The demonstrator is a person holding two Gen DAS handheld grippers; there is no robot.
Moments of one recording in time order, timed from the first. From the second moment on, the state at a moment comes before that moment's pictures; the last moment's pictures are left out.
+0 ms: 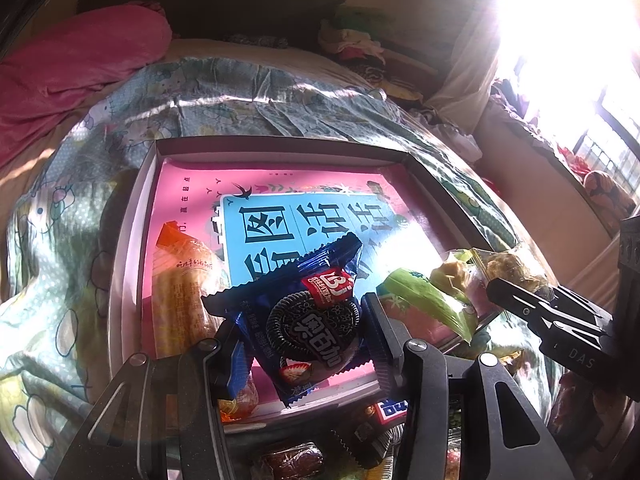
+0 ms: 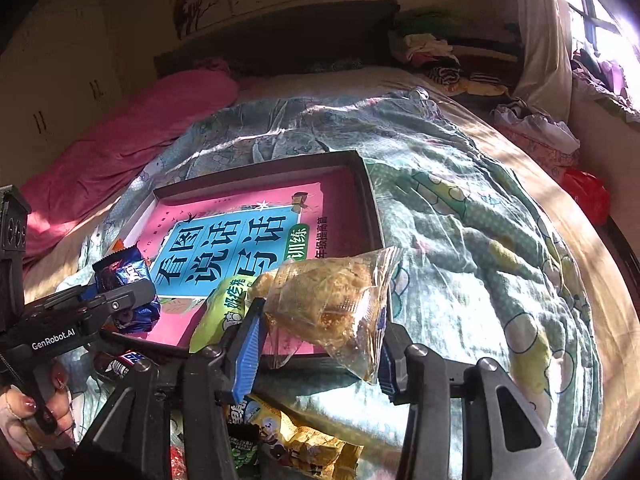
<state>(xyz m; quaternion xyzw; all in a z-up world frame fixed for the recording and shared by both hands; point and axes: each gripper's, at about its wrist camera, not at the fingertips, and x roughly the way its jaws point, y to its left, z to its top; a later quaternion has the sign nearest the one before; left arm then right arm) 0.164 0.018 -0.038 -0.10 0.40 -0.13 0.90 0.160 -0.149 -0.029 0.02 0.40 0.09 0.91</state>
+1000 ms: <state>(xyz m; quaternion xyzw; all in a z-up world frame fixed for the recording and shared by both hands) 0.160 0.021 -0.032 -0.11 0.40 -0.14 0.90 0.163 -0.146 -0.021 -0.04 0.39 0.01 0.92</state>
